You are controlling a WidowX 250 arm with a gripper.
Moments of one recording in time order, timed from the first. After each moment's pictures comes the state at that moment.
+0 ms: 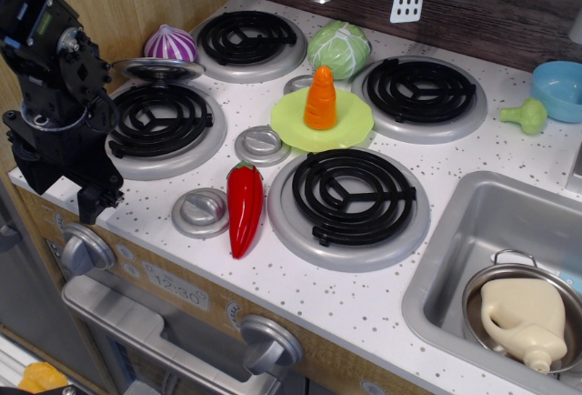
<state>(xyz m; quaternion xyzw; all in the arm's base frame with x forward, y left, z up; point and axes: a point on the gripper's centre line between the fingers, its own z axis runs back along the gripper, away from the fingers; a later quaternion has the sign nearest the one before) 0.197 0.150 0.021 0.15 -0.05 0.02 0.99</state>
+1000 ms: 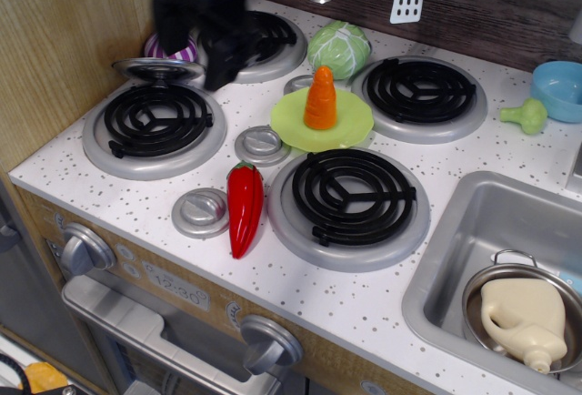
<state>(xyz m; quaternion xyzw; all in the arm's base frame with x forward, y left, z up) 0.309 0.076 0.112 0.14 -0.01 -0.10 0.98</state>
